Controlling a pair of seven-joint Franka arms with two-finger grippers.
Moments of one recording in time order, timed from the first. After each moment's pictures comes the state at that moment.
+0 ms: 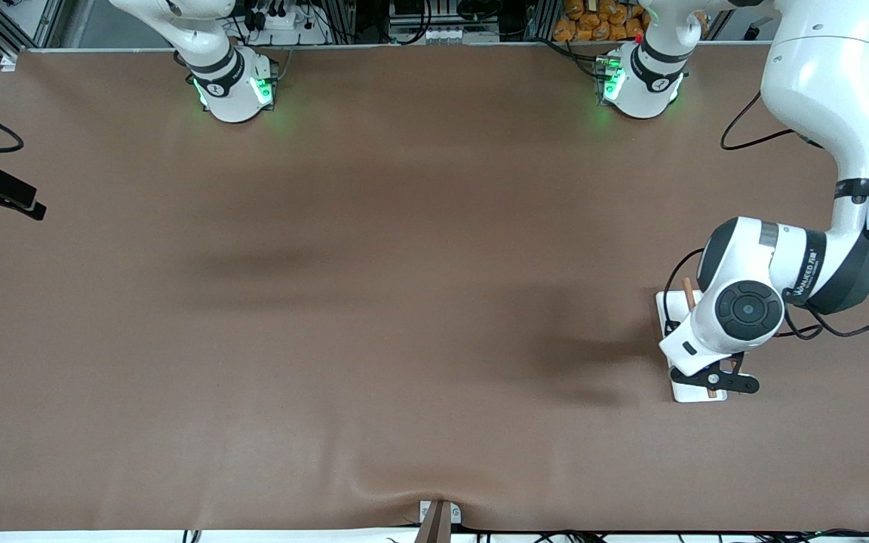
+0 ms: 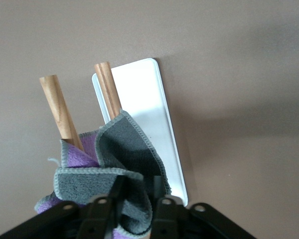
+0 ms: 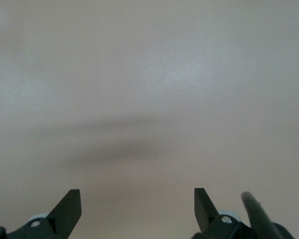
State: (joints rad) left arm 0.02 0.63 -0.27 -1.46 0.47 1.87 -0.21; right arm -0.11 0.03 0.01 -1.53 0.01 1.55 -0.01
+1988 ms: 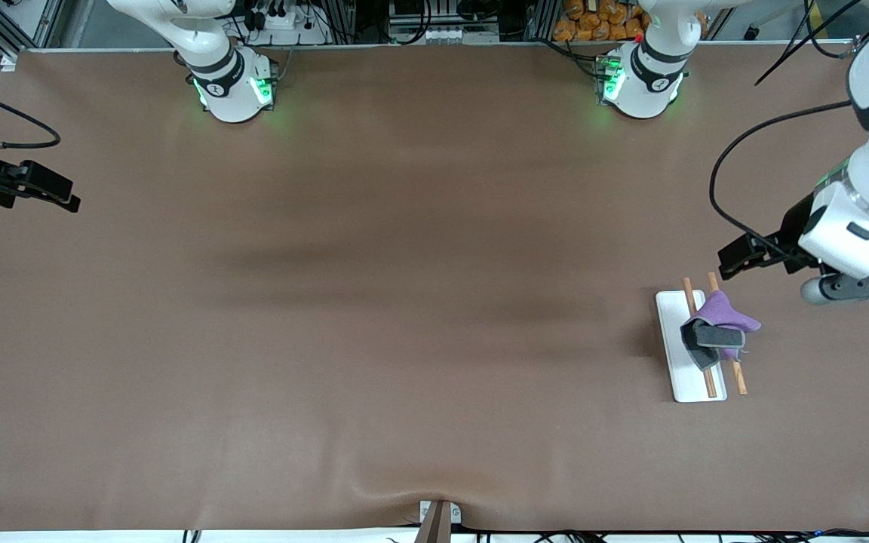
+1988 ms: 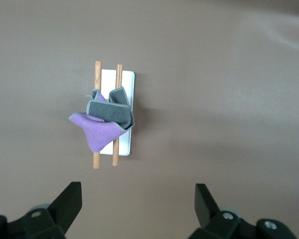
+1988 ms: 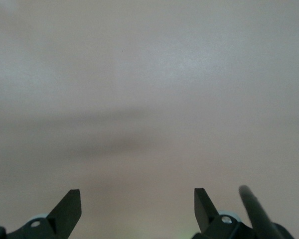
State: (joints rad) left arm 0.10 0.20 -0.29 -1.42 0.06 1.67 -0.29; right arm -0.04 0.03 0.02 -1.52 0.02 1.48 0.06
